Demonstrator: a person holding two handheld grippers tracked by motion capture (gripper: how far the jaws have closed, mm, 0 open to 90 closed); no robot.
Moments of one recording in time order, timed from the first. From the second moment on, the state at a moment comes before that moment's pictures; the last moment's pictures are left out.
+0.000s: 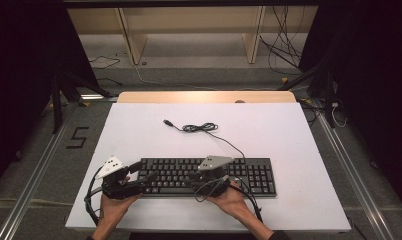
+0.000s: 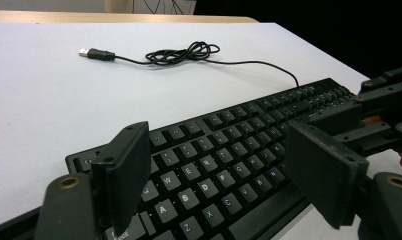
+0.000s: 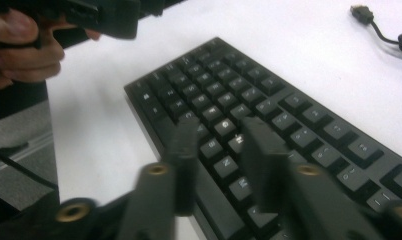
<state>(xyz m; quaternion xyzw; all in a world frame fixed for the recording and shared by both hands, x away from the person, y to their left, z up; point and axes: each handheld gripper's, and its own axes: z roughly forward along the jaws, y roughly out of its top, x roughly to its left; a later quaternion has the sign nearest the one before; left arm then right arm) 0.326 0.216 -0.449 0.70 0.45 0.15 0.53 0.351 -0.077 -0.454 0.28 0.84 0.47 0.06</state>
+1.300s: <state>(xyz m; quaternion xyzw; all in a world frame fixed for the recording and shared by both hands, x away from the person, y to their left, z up) 0.326 0.217 -0.449 0.70 0.45 0.15 0.53 0.346 -0.061 -0.482 0.26 0.88 0.39 0.08</state>
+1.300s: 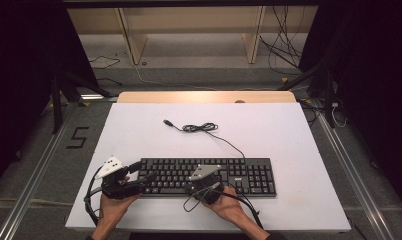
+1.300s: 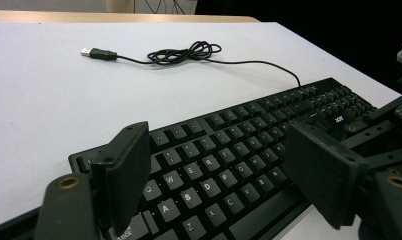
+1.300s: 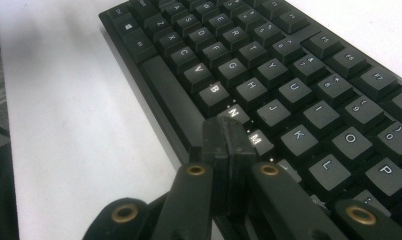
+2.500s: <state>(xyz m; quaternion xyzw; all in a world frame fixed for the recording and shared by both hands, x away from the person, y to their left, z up) 0.338 0.218 -0.460 0.72 0.48 0.15 0.48 0.357 -0.103 -0.449 0.32 0.81 0.48 0.08</state>
